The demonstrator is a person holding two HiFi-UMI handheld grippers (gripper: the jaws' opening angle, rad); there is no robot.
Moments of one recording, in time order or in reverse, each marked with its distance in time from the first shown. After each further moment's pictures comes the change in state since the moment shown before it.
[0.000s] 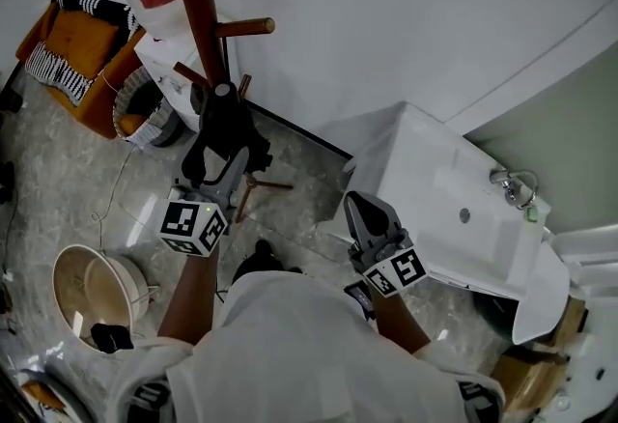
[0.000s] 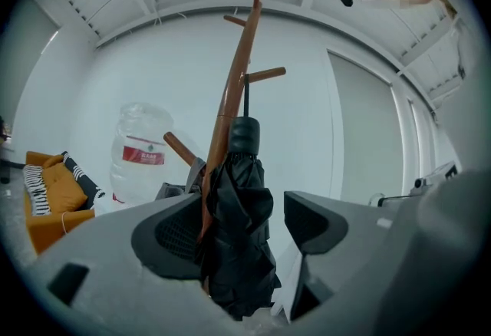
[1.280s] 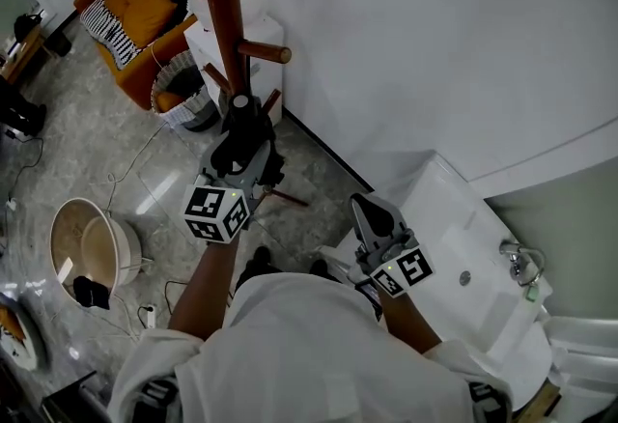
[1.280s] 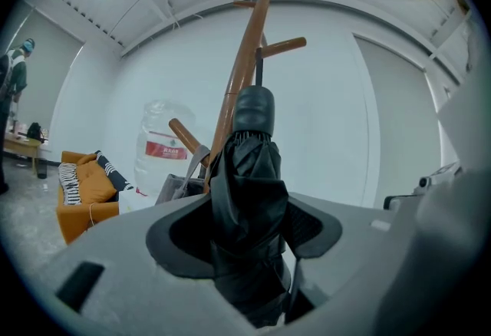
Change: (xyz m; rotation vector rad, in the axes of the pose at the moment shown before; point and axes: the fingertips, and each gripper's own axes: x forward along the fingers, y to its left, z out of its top) left arm 0.040 0.010 -0.013 -0.042 0.027 0.233; right arm 0.054 -0.048 0.004 0.013 0.042 0.308
